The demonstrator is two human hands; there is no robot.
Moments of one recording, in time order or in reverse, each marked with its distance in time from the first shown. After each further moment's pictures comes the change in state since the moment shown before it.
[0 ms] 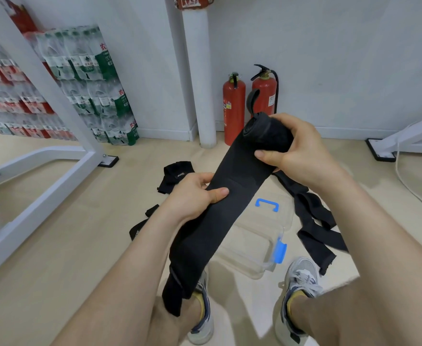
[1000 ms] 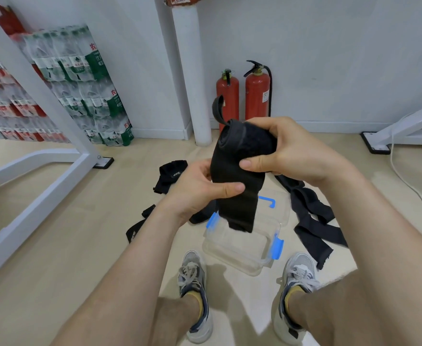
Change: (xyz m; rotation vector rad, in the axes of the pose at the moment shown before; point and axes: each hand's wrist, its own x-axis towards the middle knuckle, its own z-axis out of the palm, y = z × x) left_hand 0.002 0.017 0.014 -0.277 -0.148 0.249; right_hand -0.005 -0.022 -0.012 0.031 -0.333 0.003
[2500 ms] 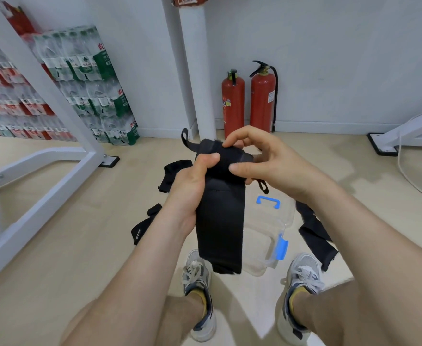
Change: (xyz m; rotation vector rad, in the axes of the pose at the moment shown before) left_hand -0.016 0.011 0.009 -0.254 0.379 -0.226; right_hand 0.001 0.009 0.033 0.110 -0.006 0.030
